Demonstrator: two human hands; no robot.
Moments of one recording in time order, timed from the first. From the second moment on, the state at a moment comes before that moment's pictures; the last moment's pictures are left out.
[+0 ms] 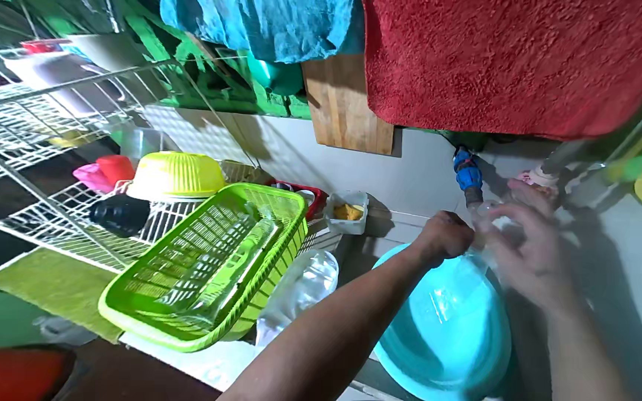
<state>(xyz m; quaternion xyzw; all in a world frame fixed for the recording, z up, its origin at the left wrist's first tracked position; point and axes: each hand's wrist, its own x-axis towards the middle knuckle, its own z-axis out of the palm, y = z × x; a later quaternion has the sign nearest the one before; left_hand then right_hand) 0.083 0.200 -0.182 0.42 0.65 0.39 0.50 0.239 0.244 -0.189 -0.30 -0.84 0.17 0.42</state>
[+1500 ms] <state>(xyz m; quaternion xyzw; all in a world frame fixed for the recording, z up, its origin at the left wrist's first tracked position) 0.089 0.207 -0.136 0.62 0.74 0.07 0.26 0.265 0.231 -0.211 -0.41 -0.87 0.16 0.22</state>
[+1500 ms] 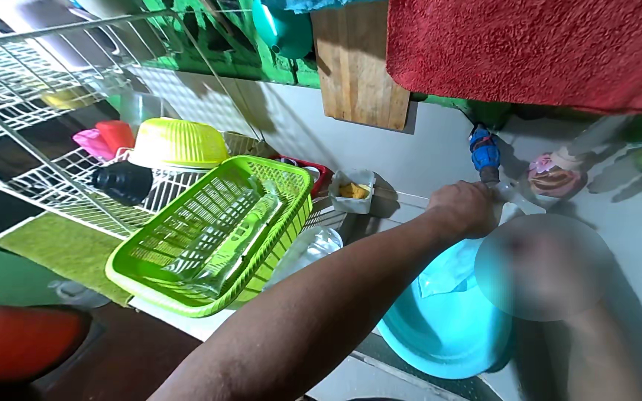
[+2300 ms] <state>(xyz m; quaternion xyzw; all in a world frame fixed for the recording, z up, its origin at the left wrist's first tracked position) 0.093 0.196 -0.122 0.68 0.68 0.02 0.26 0.257 0.226 -0.214 -0.40 -0.86 0.21 0.25</state>
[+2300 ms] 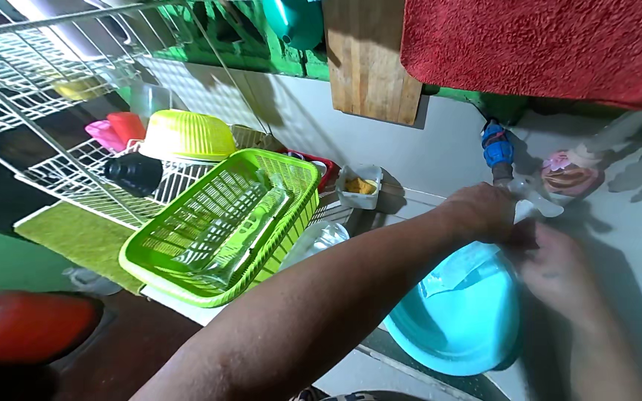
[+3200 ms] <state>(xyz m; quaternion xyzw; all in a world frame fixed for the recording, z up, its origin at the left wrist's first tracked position) 0.092 0.195 -0.116 0.68 0.68 0.03 0.26 0.253 0.220 -0.210 -0.39 -0.86 0.21 0.24</state>
